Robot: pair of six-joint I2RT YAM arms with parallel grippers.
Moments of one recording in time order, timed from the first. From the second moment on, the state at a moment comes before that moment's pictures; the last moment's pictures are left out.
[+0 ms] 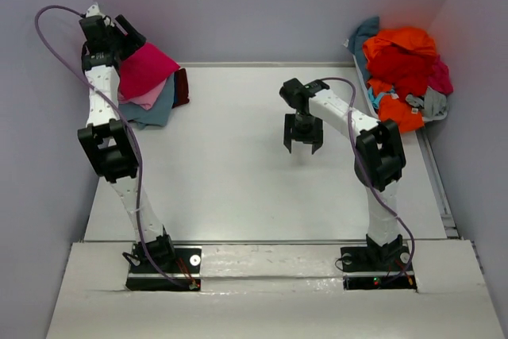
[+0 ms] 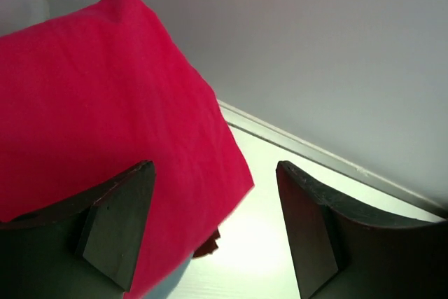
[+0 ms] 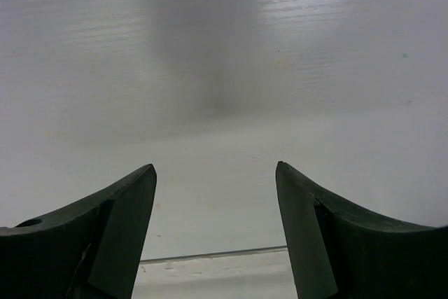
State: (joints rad) left arm 0.28 2.08 2.08 -0.33 0.25 -0.47; right arm 0.53 2.08 1.80 -1.22 0.13 0.63
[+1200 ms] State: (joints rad) left arm 0.28 2.25 2.01 -0.32 0.20 -0.53; right arm 0.53 2.09 1.79 -1.18 0.07 0.61
